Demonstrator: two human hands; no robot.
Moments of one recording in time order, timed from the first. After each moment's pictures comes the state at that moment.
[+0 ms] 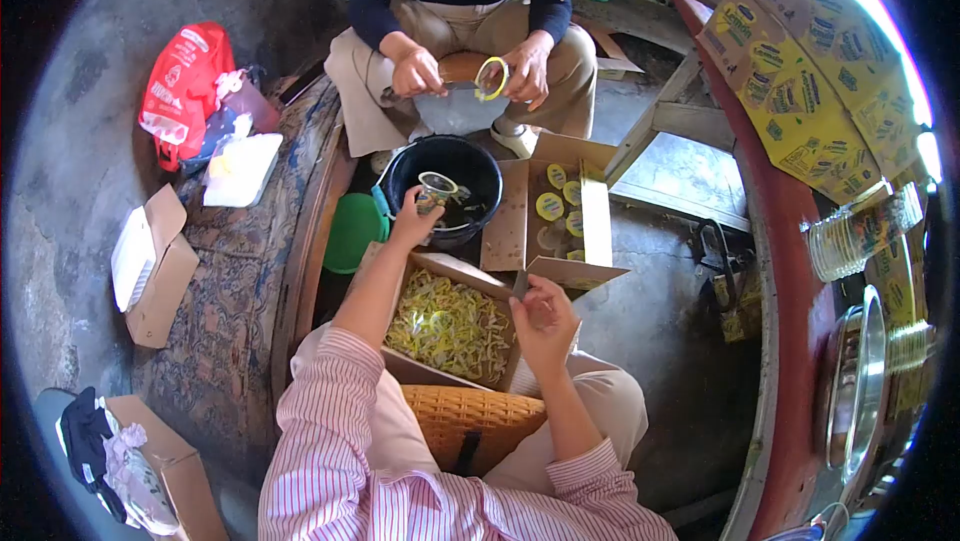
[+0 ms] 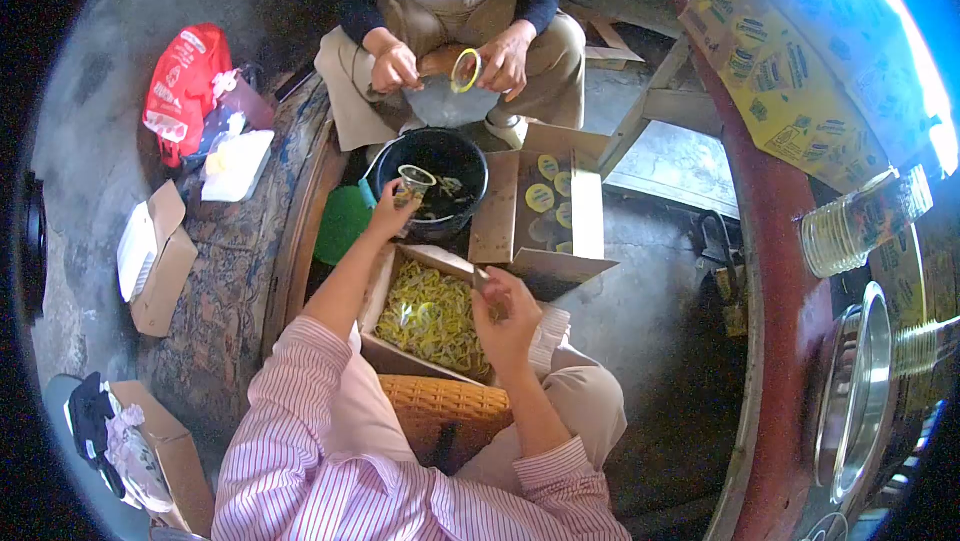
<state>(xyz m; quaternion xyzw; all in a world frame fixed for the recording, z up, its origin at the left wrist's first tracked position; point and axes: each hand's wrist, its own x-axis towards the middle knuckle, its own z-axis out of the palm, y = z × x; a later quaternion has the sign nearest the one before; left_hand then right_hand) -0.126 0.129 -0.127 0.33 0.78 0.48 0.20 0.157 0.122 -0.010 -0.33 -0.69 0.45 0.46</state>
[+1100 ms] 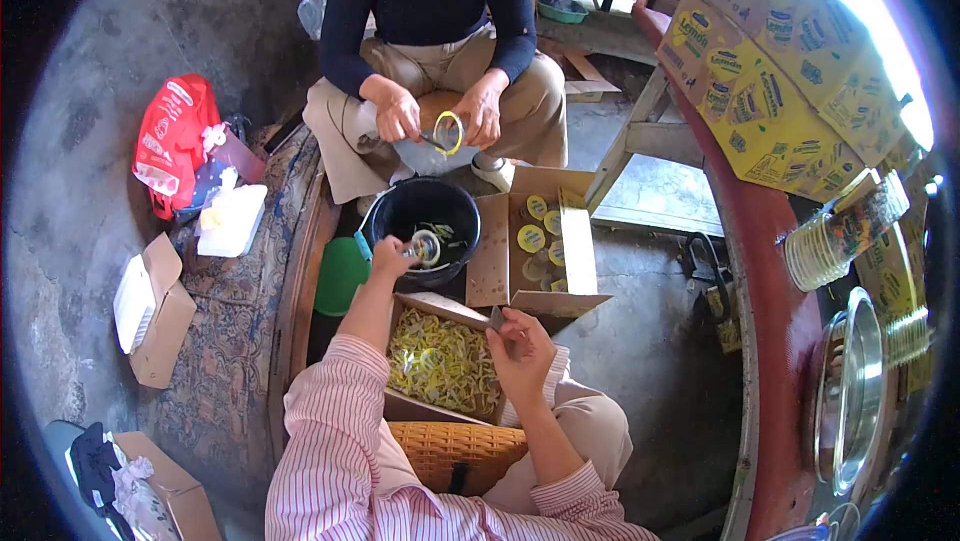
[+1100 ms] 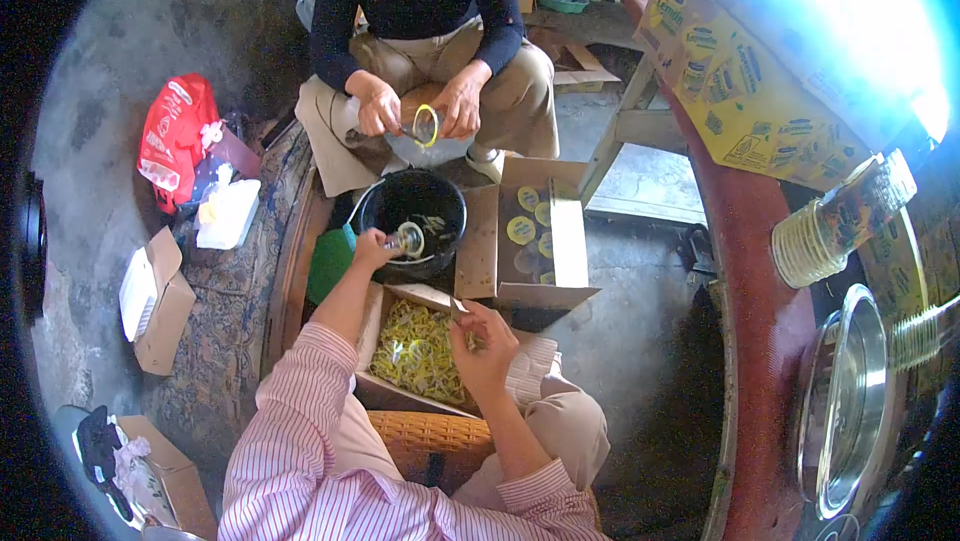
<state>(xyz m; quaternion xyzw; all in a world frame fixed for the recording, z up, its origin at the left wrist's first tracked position) -0.155 0.150 -0.154 0.34 0.88 0.30 0.15 0.156 0.133 -0.015 -0.32 -0.65 0.48 0.49</state>
